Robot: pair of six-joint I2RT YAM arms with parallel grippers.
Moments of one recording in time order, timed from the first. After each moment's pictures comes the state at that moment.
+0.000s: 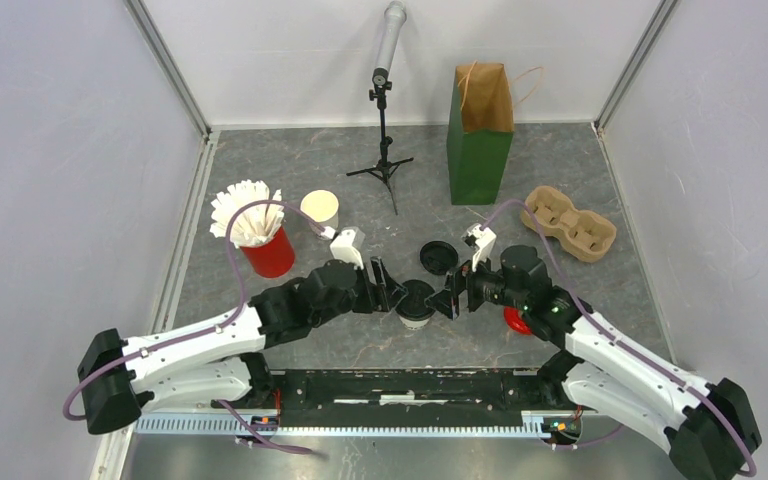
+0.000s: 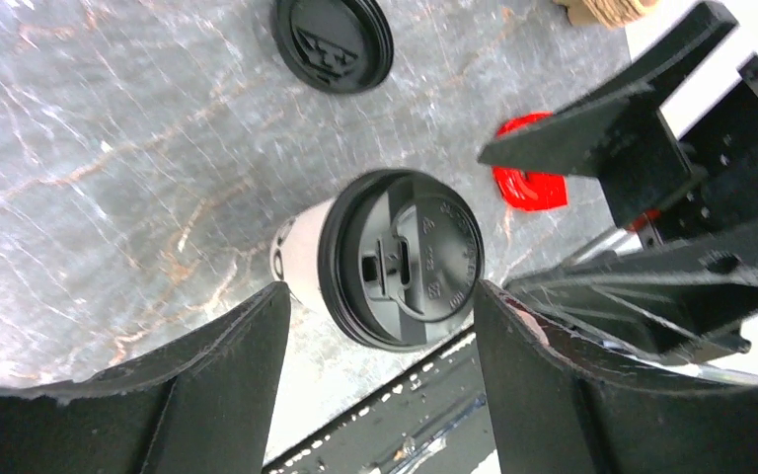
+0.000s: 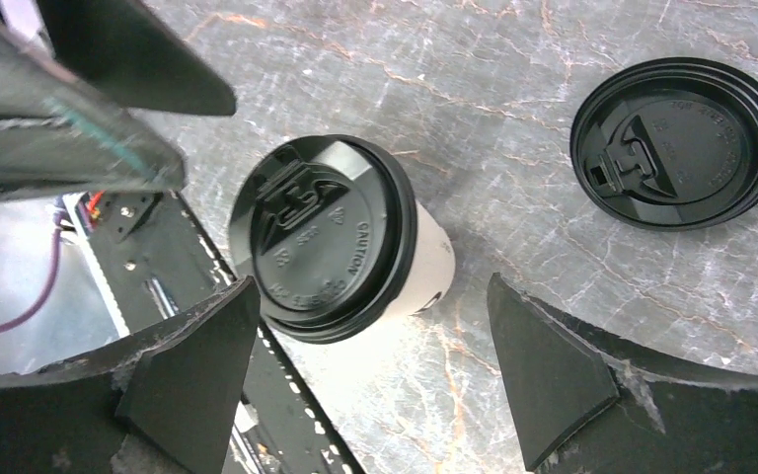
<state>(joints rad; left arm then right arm) -1.08 0.97 0.64 -0.18 -0.26 -0.90 0.67 0.84 0.45 -0.06 -0.36 0.32</state>
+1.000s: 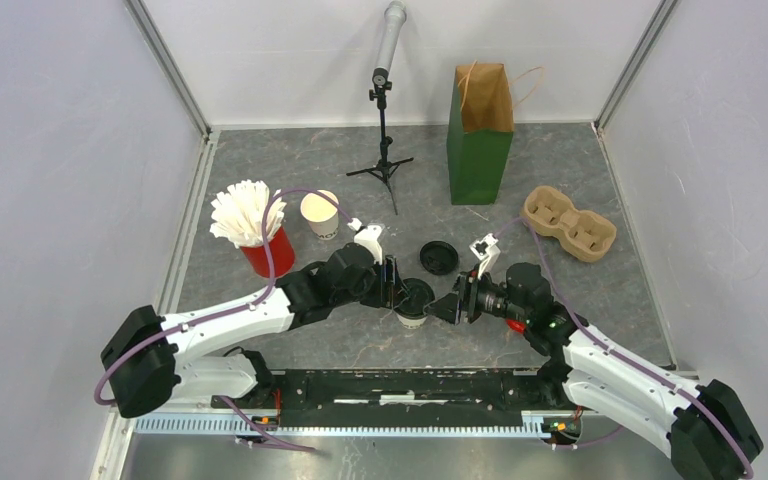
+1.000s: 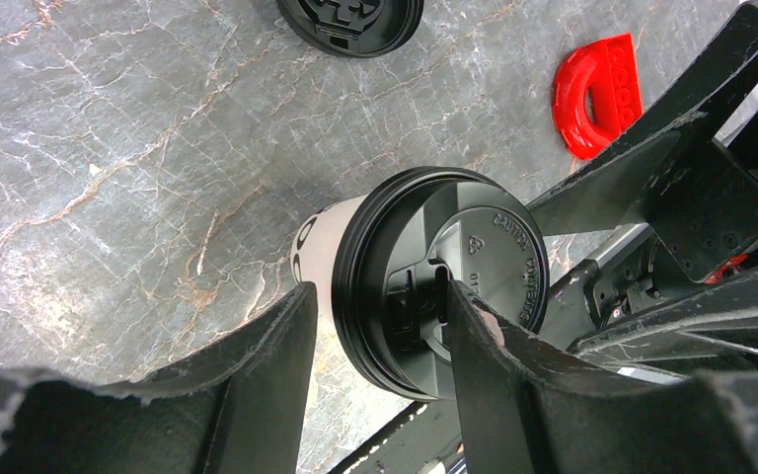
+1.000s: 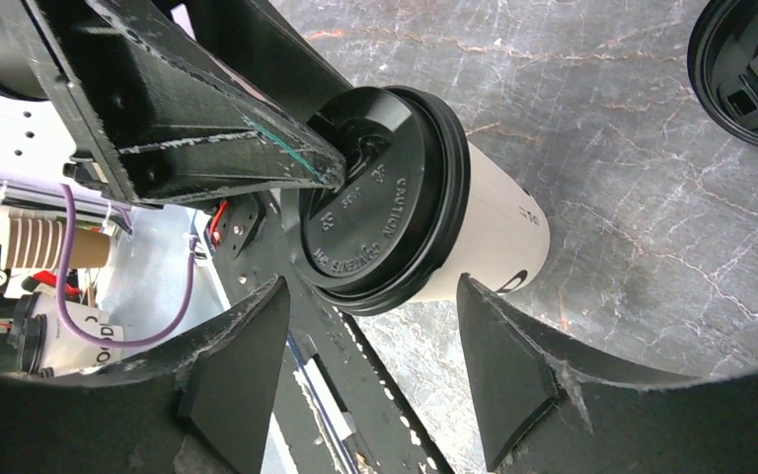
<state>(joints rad) -0.96 1.19 0.70 -0.14 -0.07 -0.69 0.67 0.79 0.26 0.19 -0.45 0.65</state>
